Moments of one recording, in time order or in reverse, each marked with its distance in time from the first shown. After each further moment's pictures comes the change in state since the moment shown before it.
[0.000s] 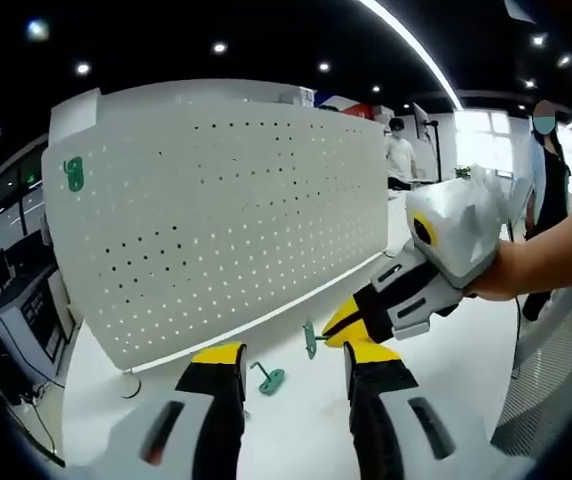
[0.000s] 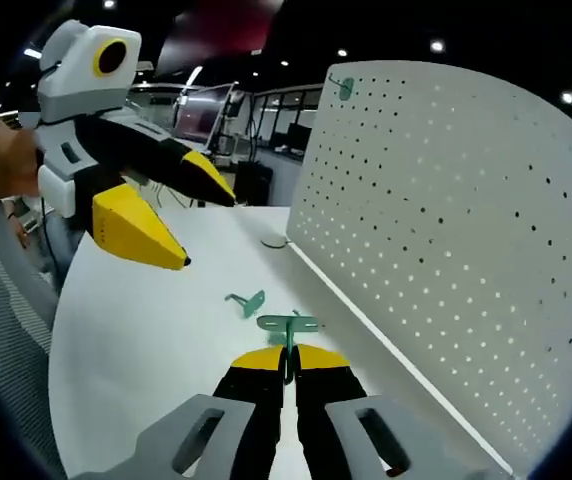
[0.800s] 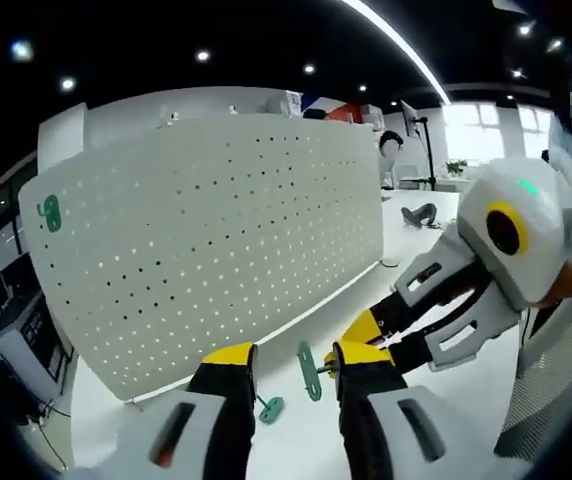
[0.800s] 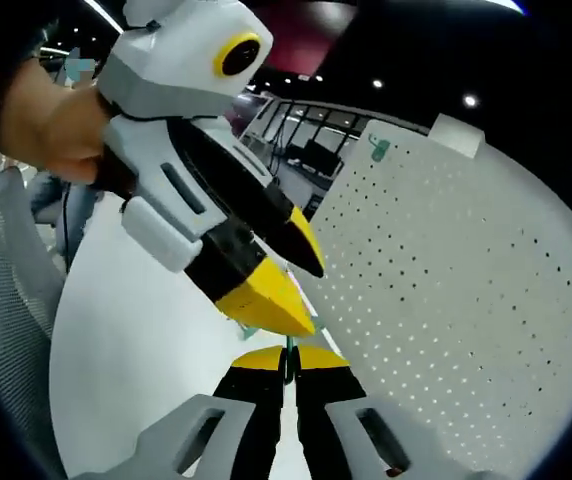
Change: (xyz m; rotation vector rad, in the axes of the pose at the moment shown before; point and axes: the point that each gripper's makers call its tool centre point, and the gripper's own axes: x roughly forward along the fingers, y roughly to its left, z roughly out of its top) left arm 0.021 -0.009 0.030 0.055 0.000 -0.012; right arm -0.026 0.018 0.047 -0.240 -0.036 -0.055
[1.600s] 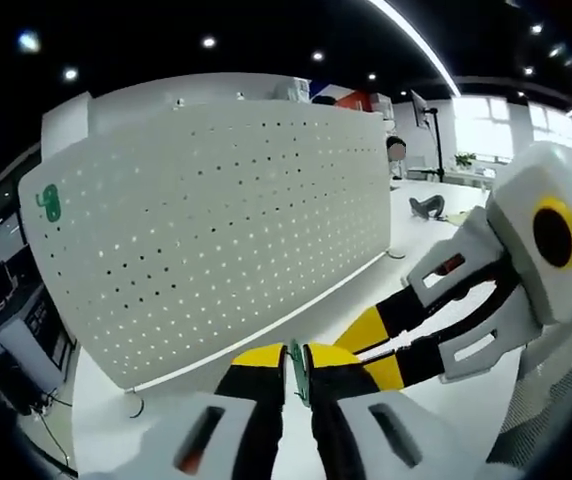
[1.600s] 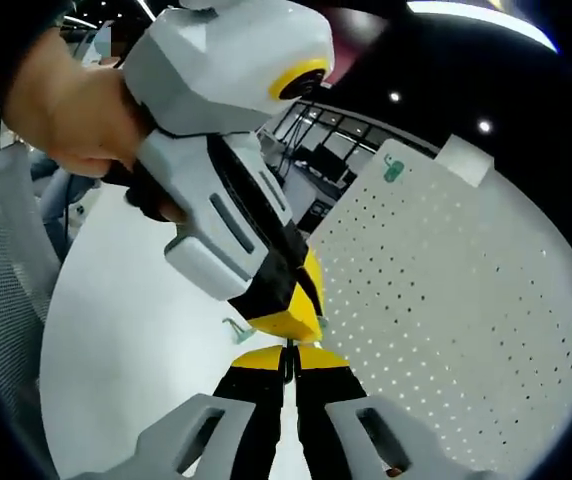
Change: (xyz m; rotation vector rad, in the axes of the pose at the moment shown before) left arm 0.002 0.001 -0.006 -0.028 0.052 0.025; right arm 0.001 0.001 0.013 -0.105 0.000 -0.017
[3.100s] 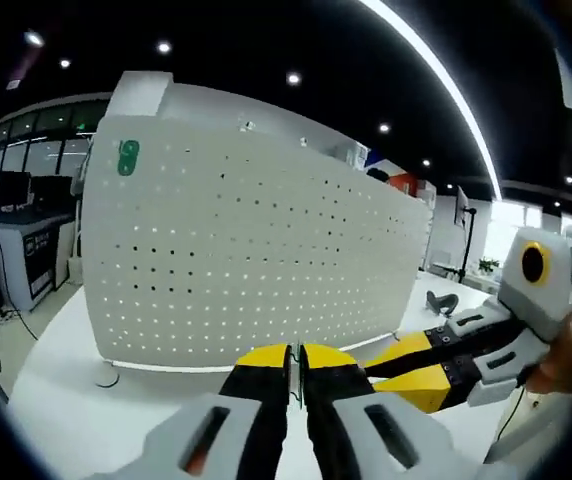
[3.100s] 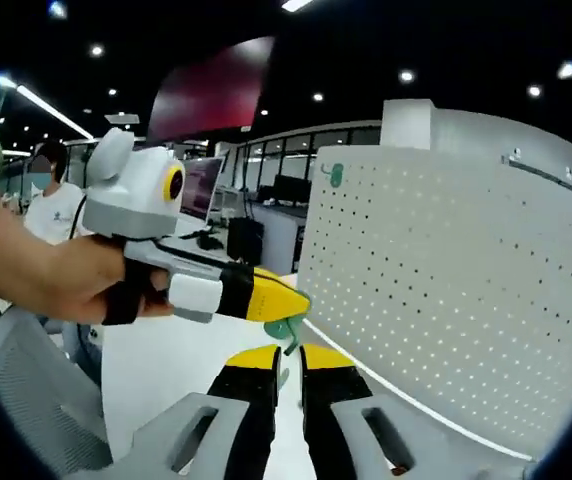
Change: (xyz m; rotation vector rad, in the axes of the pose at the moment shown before) left arm -0.021 0.039 0.016 -0.388 -0.271 0.057; right arm -0.017 -0.019 0.025 0.526 -0.178 -0.003
